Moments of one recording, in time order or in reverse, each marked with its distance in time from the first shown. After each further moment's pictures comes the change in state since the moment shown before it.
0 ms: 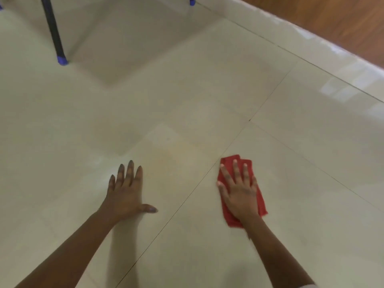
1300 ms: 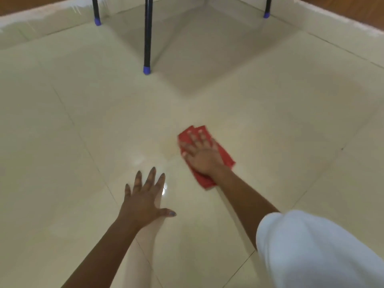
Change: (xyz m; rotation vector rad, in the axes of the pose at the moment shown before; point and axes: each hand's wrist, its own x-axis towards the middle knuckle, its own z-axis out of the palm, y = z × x) left_hand -0.019 -0.144 -0.023 -0.138 0.047 -0.136; right_hand 0.158 -0.302 0.008 0.025 -0.153 -0.539
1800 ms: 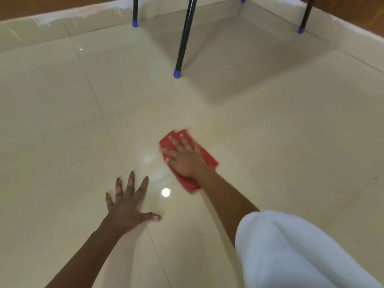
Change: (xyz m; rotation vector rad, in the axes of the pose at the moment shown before) left_hand -0.021 -0.076 0.006 -0.200 0.057 -0.238; right_hand 0.048 -0.093 0.016 -0.037 -0.112 -0.243
